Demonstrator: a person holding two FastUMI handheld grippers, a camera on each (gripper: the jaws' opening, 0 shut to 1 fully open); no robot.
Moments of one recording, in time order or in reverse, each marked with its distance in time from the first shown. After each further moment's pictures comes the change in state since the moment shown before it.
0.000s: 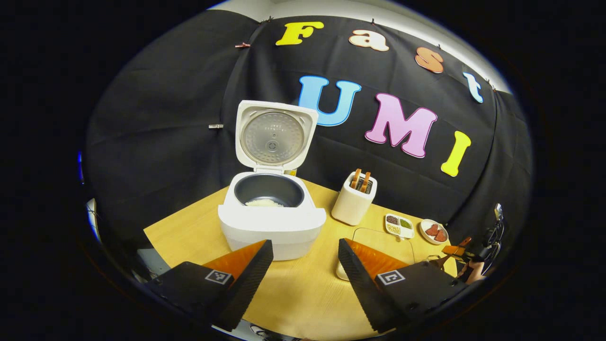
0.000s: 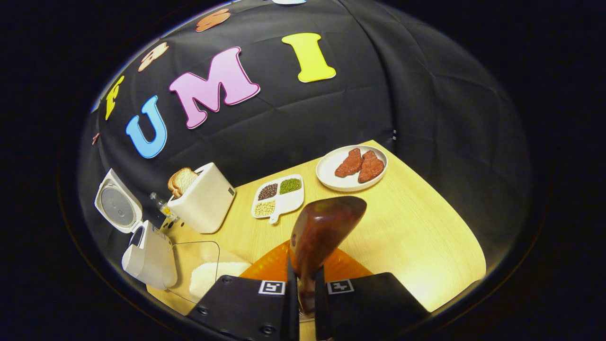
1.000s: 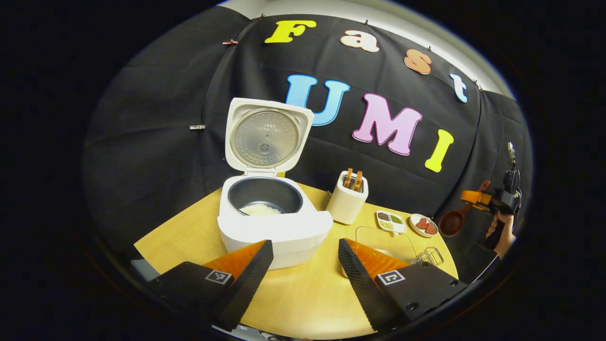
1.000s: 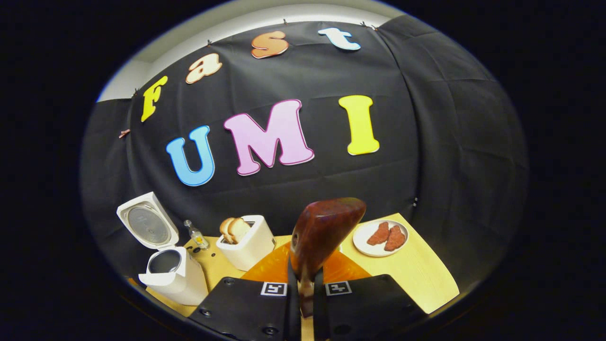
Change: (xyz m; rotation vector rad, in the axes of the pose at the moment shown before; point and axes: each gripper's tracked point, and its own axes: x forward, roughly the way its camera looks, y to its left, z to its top) left arm 0.017 0.026 0.001 0.039 0.017 -0.156; right arm -0.097 0.112 0.122 -0.160 -0.293 0.101
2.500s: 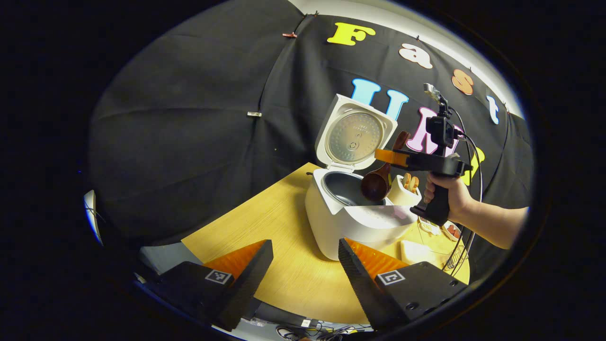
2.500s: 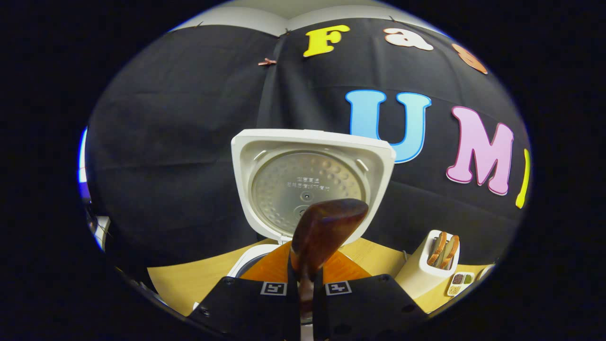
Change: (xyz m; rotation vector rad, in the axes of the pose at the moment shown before) left arm -0.054 0.210 -0.029 -0.120 0.000 0.136; right arm 0.040 0.527 -0.132 -0.398 0.042 0.647
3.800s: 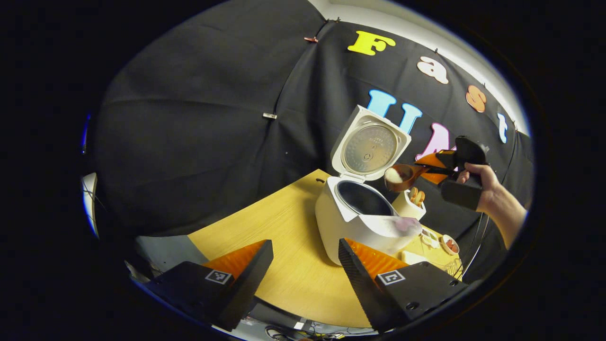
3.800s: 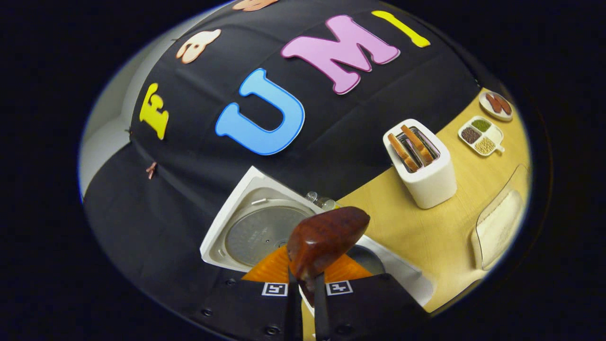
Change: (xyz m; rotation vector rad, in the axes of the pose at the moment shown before) left arm -0.009 0.031 0.008 -0.117 -0.038 0.025; right arm -0.012 -0.070 0.008 0.902 0.053 -0.233
